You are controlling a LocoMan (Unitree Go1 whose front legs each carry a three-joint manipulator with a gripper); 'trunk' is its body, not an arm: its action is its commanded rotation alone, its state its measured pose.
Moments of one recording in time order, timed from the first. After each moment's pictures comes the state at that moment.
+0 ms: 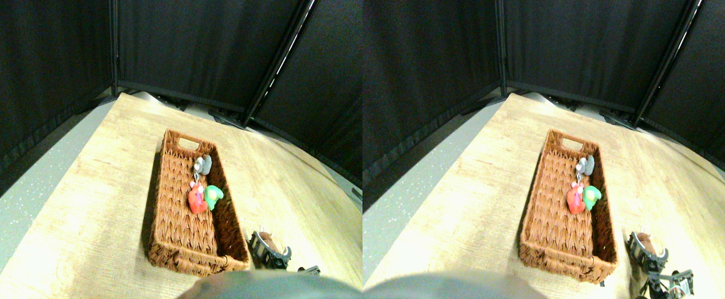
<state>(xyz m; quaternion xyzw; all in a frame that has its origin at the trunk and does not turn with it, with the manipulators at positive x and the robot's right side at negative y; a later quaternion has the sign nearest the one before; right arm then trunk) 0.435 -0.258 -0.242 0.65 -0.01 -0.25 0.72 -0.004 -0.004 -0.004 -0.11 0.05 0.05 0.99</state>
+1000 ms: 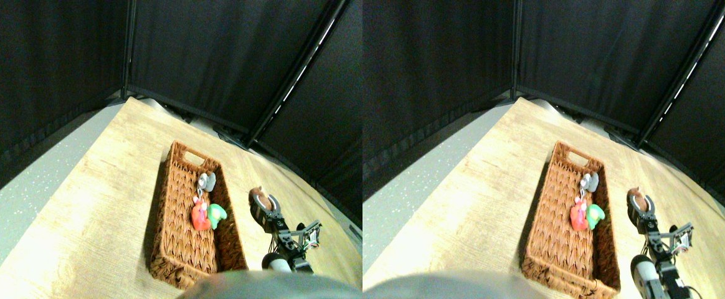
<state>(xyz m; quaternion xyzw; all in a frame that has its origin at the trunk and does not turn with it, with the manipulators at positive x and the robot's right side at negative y) 0.501 -0.177 -0.132 0.56 0.06 -0.07 0.83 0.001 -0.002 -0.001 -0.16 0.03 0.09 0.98</state>
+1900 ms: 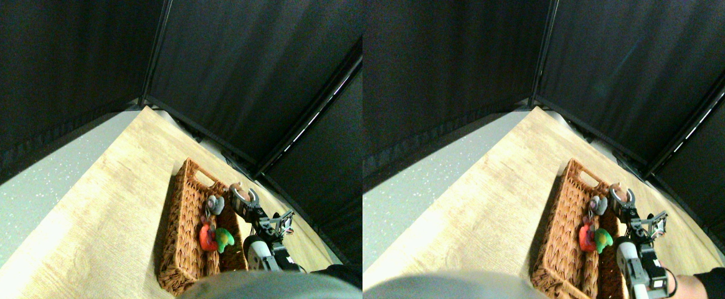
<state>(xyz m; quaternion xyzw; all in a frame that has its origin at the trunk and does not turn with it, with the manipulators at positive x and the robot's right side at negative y) 0.532 -0.102 -0.128 0.53 0.14 0.00 0.84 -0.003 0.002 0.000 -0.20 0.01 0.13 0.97</state>
